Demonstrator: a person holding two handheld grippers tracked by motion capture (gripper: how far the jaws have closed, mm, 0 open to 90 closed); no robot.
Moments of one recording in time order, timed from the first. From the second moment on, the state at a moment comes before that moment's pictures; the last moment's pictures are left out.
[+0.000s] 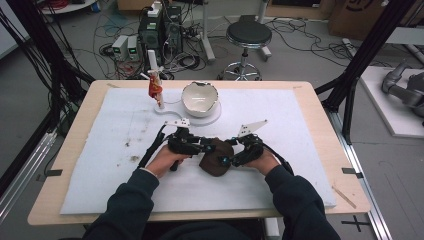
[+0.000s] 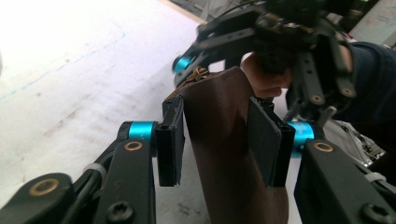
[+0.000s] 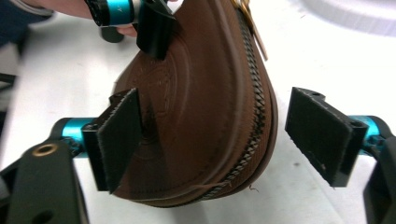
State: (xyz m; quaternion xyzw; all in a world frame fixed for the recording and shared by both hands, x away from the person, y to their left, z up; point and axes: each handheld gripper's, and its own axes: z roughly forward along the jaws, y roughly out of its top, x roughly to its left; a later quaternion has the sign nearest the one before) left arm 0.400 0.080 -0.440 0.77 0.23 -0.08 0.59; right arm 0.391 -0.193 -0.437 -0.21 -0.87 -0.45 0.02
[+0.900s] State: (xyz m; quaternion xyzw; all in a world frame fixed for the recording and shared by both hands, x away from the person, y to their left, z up) left arm 0.361 0.262 -0.409 0.68 0.41 0.20 0.57; right arm 0.401 -0.215 -0.401 -0.22 -0.80 -0.56 -0.01
